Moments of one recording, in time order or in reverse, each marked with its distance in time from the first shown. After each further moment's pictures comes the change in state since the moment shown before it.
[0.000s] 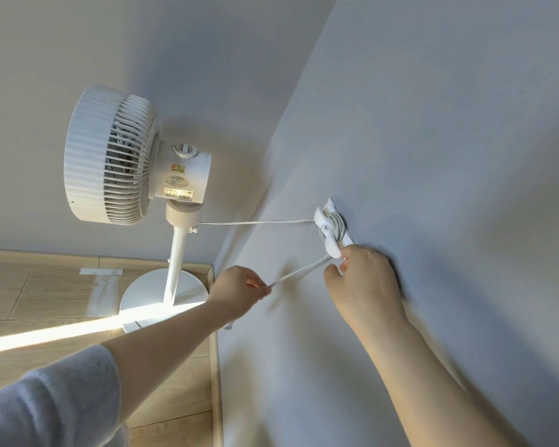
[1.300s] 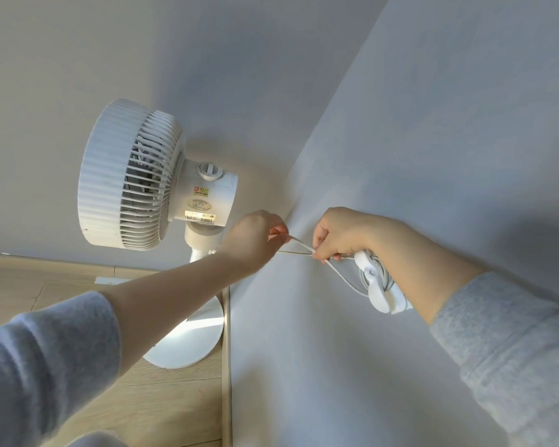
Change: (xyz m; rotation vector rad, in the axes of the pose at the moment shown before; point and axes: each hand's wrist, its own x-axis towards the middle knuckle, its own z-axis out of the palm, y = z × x) left_hand 0.090 0.040 -0.086 0.199 0.242 0.390; right_hand 0.167 -0.064 0.021 -0.088 -0.712 -0.205
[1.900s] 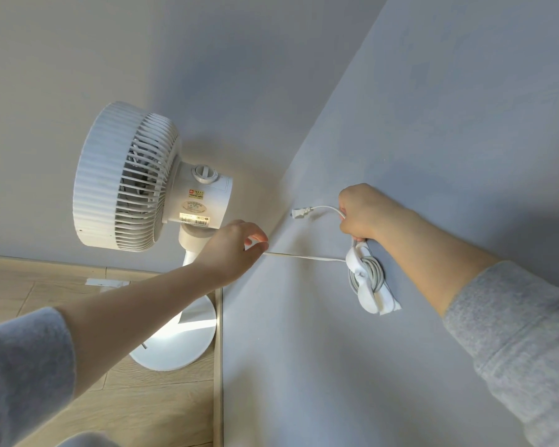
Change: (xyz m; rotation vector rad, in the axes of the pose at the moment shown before) left_hand -0.019 -0.012 -0.014 -0.041 -0.033 -0.055; right_hand -0.001 0.019 -0.028 -0.300 0.365 0.079
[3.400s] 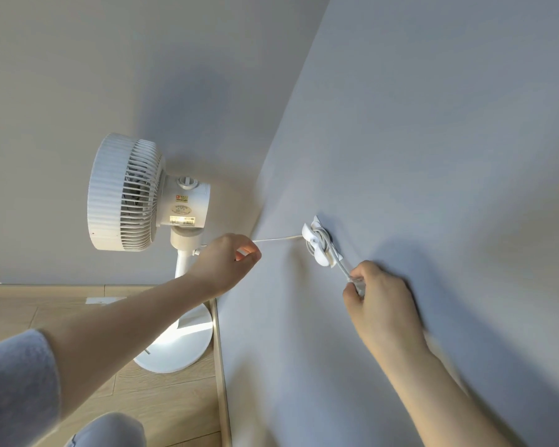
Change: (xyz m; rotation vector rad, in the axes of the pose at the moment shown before) left_hand -0.091 0.074 -0.018 -0.028 -0.065 0.014; right_hand -0.236 0.011 0.062 0.389 0.516 0.229
